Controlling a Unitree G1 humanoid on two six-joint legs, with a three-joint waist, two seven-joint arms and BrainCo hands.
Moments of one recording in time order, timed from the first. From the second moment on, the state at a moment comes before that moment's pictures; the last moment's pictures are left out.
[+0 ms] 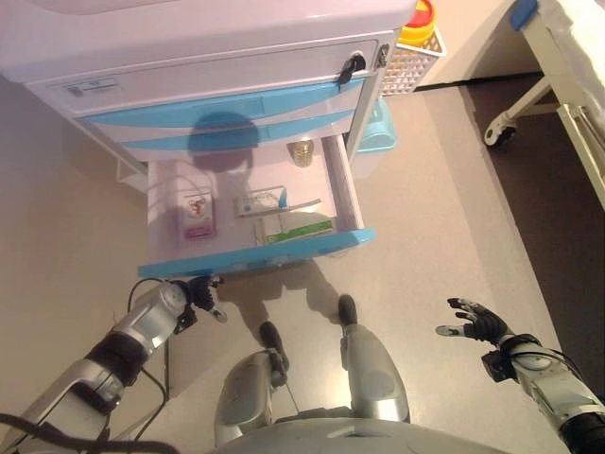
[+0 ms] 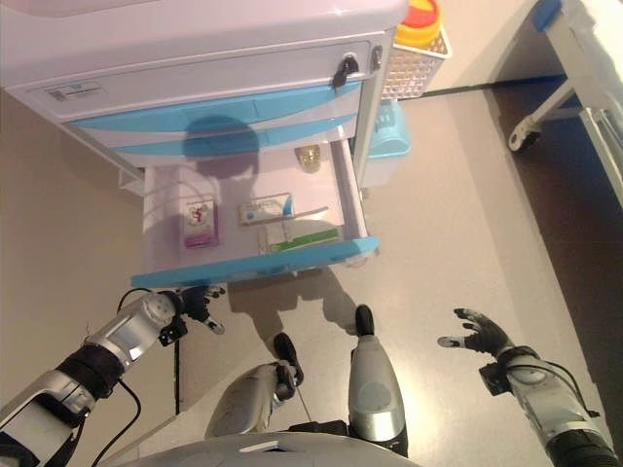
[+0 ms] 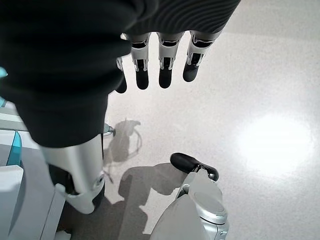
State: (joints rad) left arm -0.34 0.69 -0.58 0.43 0.10 0.48 -0.34; right arm 0.13 -0.74 0.21 0.31 0.23 0.20 0.11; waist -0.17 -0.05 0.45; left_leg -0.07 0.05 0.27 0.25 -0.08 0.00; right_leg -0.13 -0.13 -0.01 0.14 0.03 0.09
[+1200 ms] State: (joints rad) left arm -1.00 0.78 -0.66 0.96 -0.12 0.36 -0.06; right arm 0.09 -0.72 0.33 0.41 0.28 0.10 0.12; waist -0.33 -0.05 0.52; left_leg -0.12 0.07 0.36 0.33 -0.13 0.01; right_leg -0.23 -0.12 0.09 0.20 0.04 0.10
